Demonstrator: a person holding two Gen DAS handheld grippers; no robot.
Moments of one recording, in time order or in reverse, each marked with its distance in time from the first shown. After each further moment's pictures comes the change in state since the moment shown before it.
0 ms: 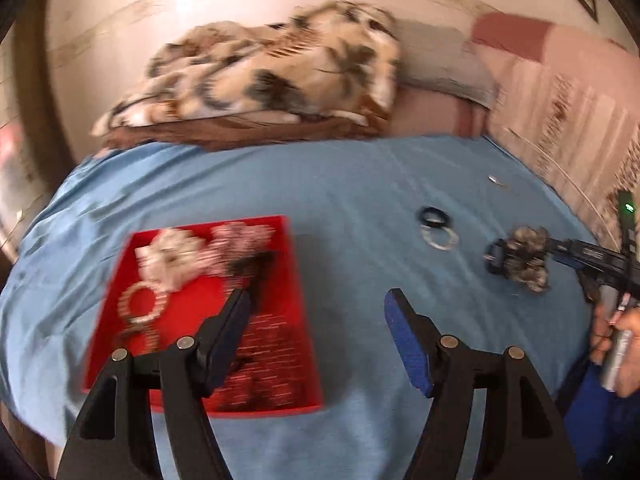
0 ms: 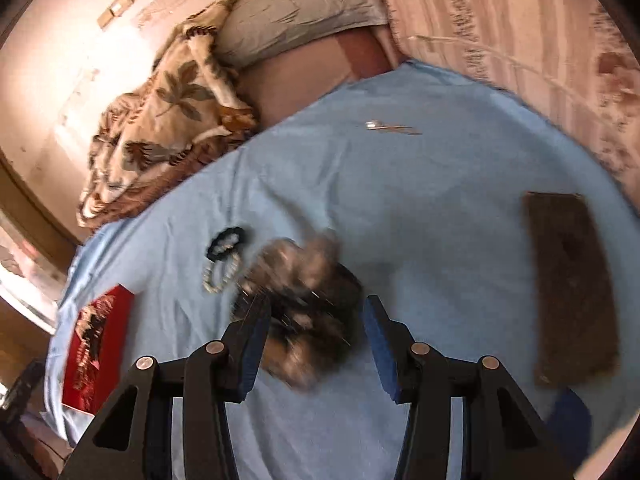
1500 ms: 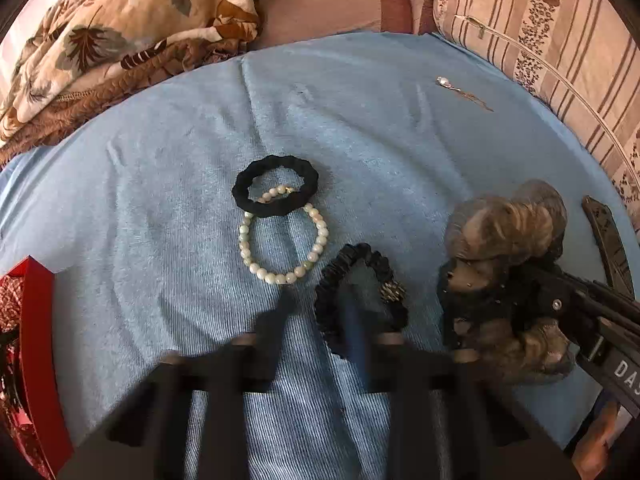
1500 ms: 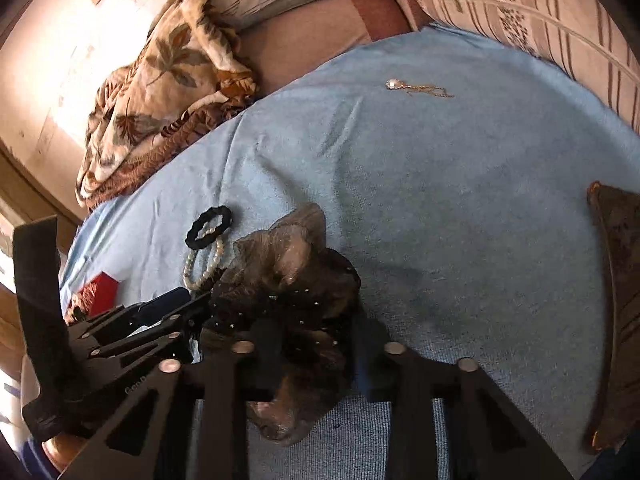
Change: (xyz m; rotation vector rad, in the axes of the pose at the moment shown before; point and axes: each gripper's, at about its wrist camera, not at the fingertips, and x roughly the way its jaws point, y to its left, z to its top) left arm 0.198 -0.198 0.027 0.132 0.271 -0.108; right arm 0.054 -0.007 0.003 -0.040 0.101 0.023
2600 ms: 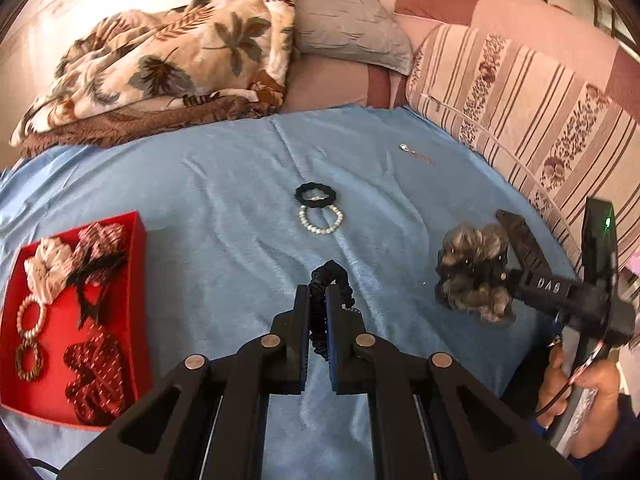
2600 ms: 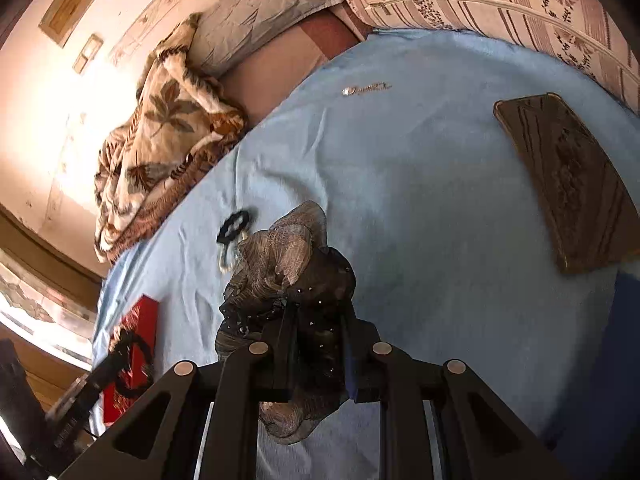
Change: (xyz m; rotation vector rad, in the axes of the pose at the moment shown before) left arm -0.158 0.078 -0.093 -0.051 -0.225 -0.127; right arm -0.072 -0.001 -0.064 0.229 -0.082 0.022
